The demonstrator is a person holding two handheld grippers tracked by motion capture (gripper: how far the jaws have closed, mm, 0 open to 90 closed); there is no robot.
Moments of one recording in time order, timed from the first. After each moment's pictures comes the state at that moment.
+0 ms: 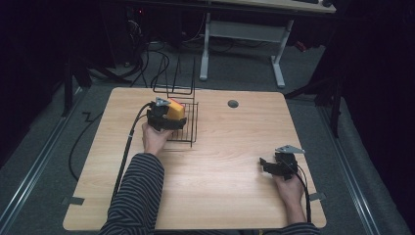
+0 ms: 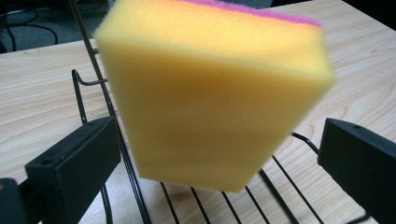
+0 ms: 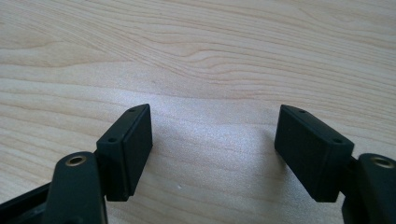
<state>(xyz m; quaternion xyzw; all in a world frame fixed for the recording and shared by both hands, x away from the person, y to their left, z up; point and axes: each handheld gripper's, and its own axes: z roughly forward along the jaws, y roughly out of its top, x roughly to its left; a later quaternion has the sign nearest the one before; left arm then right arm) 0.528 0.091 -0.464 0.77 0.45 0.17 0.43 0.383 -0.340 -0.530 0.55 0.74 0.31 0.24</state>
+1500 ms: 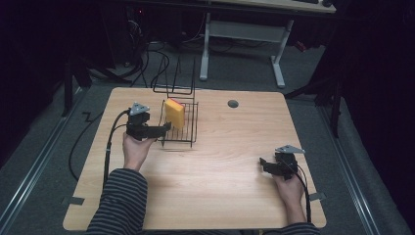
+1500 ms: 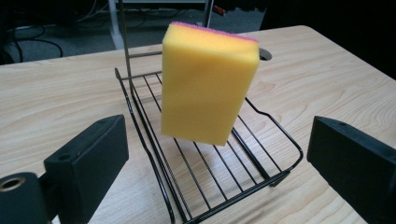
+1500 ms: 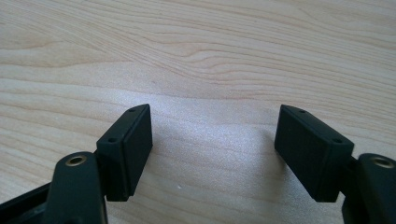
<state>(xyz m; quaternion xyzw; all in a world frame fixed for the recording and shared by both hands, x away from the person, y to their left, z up) 0.466 0.143 -0.429 0.74 0.45 0.18 0.47 0.383 -0.340 -0.530 0.55 0.74 0.31 0.24</state>
